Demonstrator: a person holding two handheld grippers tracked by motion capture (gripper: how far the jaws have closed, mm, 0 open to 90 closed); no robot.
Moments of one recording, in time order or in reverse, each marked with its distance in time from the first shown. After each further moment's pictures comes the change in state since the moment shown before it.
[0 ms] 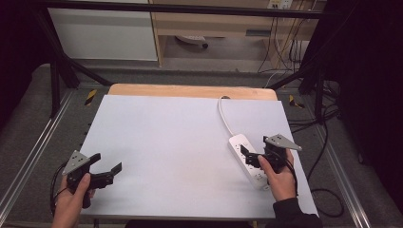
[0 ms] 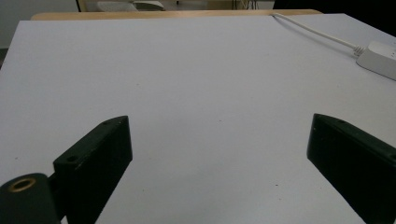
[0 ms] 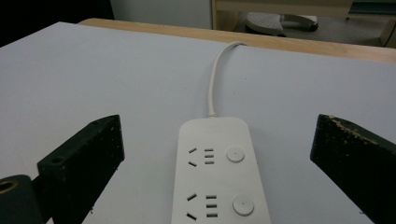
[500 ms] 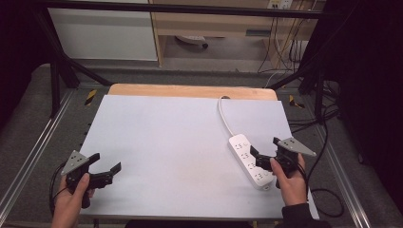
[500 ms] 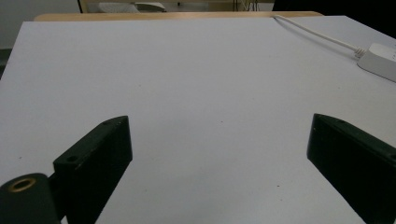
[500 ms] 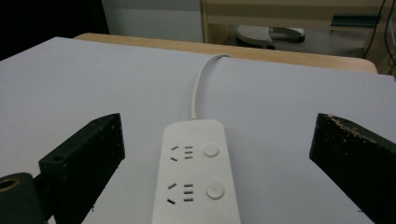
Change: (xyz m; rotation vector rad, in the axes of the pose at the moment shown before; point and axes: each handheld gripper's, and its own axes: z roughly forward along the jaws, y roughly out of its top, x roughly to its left) left arm 0.002 0.000 -0.001 -0.005 0.004 -0.002; right arm -0.015 -0.001 -0.028 -0.056 -0.026 0.013
